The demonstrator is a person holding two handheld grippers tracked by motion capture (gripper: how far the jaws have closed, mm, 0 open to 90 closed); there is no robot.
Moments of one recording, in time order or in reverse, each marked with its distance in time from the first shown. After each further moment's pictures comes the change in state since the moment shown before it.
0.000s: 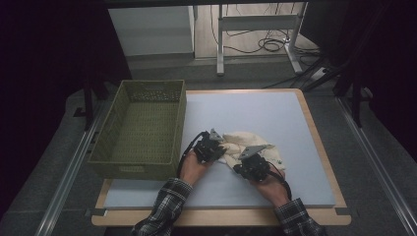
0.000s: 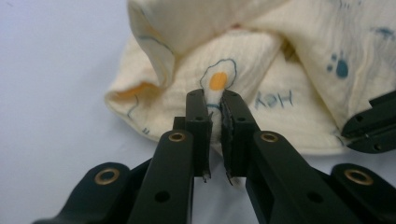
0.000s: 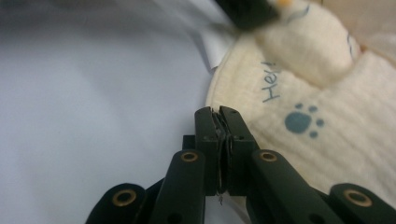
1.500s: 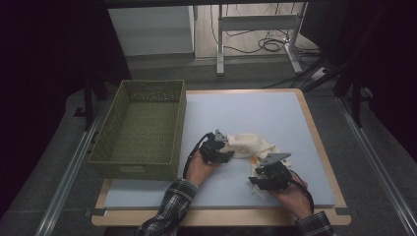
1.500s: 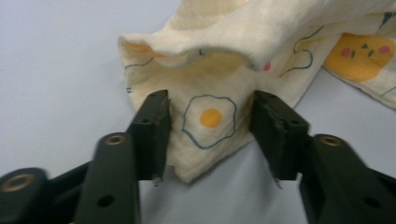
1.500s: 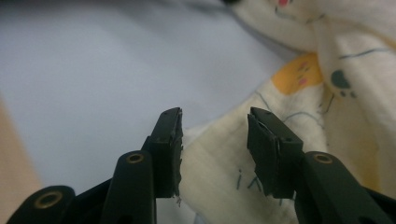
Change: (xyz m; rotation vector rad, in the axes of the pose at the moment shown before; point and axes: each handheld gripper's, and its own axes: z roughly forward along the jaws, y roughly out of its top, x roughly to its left) left arm -0.010 -0.002 0.025 -0.020 0.027 0.004; right arm -0.010 -0.044 -0.037 0.015 -0.037 0.057
